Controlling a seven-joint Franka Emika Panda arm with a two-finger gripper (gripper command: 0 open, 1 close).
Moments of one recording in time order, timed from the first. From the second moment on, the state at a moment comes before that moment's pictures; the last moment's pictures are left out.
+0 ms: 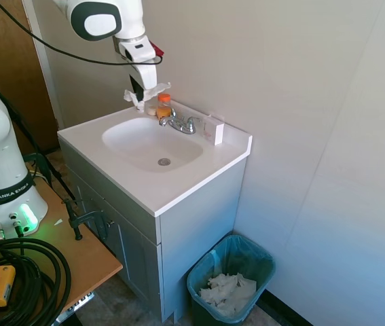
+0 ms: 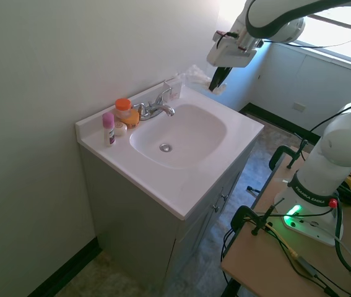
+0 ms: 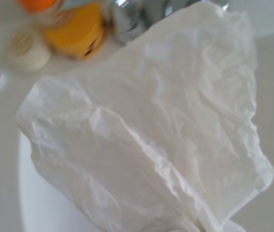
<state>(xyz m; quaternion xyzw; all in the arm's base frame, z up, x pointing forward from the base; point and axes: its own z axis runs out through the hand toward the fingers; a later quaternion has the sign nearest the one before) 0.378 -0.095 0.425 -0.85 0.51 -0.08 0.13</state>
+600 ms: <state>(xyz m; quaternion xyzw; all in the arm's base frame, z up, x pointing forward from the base) 0.399 -0.362 0.348 -0.64 0.75 -0.04 0.16</state>
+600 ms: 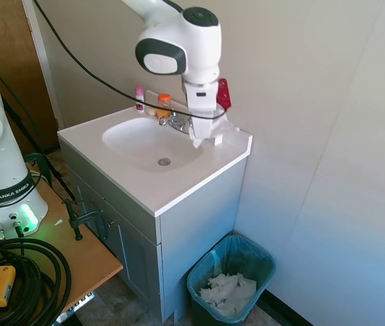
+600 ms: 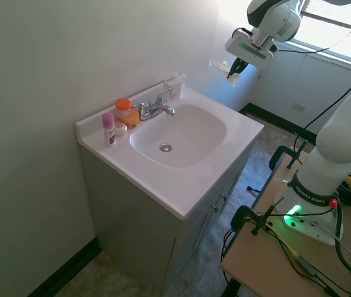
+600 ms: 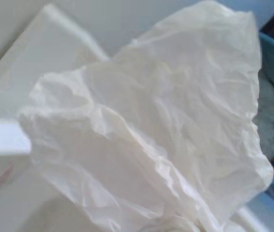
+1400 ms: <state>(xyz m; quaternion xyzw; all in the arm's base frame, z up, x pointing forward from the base) 0.460 -0.479 0.184 -0.56 0.82 0.04 0.10</state>
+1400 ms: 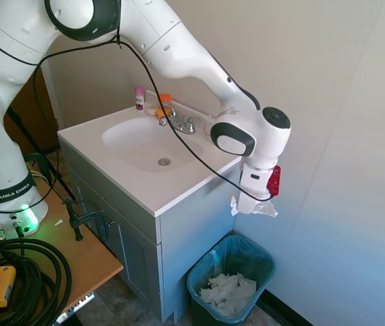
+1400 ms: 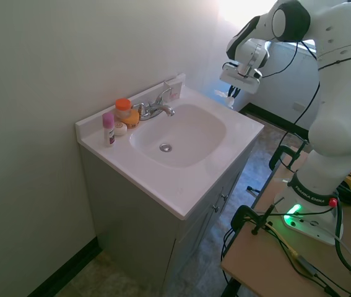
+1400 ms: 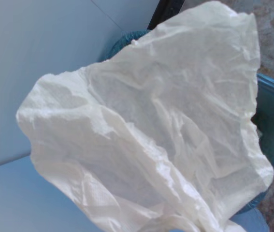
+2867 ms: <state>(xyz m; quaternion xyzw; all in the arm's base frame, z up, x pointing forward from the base) 0.469 -0.438 0.264 -0.60 0.79 0.00 0.12</state>
